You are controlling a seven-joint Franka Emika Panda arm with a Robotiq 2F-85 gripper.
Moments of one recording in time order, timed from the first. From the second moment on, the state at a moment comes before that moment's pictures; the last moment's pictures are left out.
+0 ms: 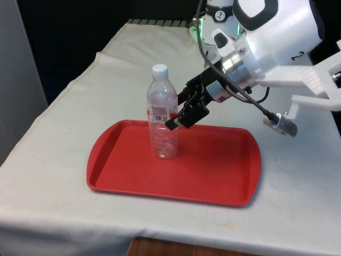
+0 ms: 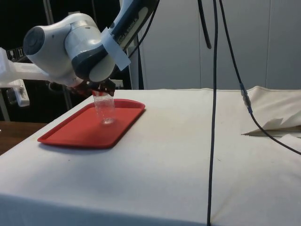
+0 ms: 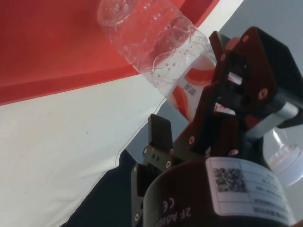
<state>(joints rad) 0.20 0.84 -0.06 -1.39 -0.91 1.90 2.15</state>
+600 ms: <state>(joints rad) 0.21 0.84 -0.04 -1.39 -0.91 1.88 2.16</state>
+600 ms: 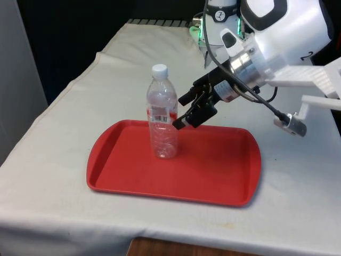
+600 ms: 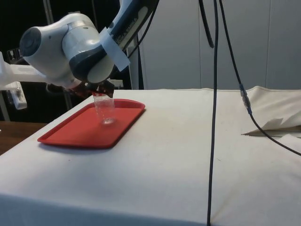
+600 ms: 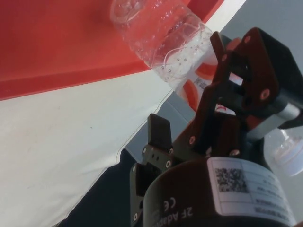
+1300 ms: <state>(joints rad) 0.22 0.84 -0.02 -1.36 -0.92 1.84 2.17</state>
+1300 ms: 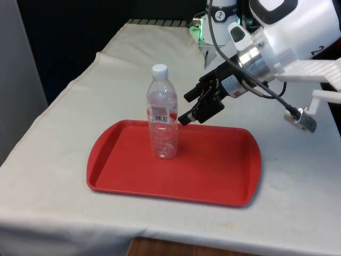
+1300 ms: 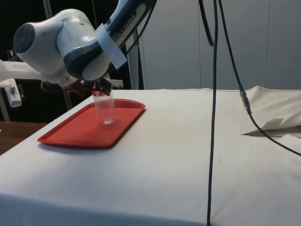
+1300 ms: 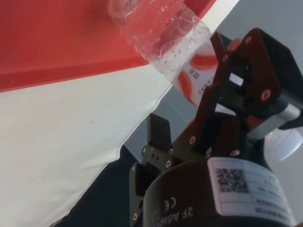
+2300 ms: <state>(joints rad) 0.20 0.76 0.00 -1.36 -0.88 1.84 2.16</state>
